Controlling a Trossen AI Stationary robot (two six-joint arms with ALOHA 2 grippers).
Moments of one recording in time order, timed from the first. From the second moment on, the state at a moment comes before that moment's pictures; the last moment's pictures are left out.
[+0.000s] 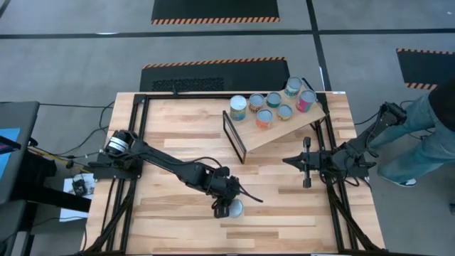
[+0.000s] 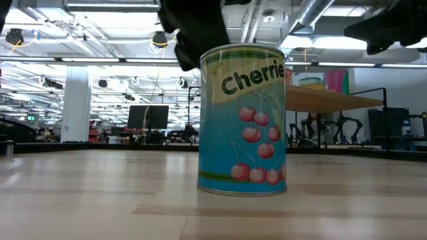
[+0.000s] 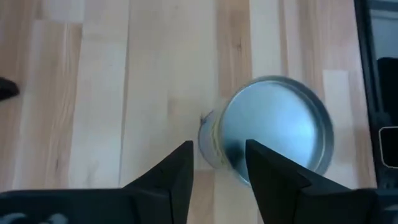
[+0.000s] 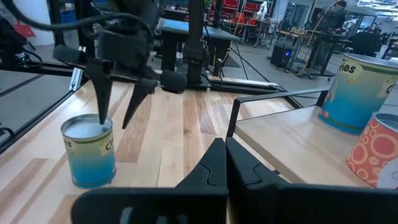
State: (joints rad) left arm -0.33 1.92 1.49 -0.57 -0.03 -0.36; right arm 0.65 0.50 0.23 0.15 0.76 -0.02
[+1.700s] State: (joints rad) left arm 0.00 1.68 1.78 -0.70 -0.22 -0.34; right arm 0.72 0.51 0.23 0.20 0.76 -0.01
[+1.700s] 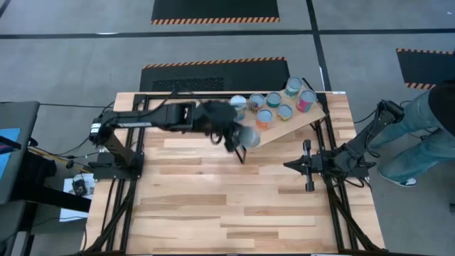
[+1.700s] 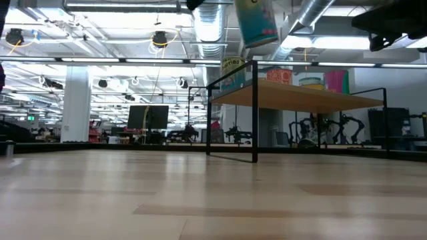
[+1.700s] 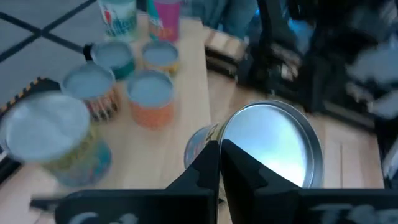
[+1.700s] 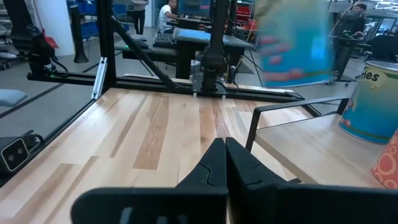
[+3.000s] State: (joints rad) left arm 0.13 1.79 1.78 -0.69 -0.30 -0.34; right arm 0.72 0.51 0.23 0.19 0.76 -0.01
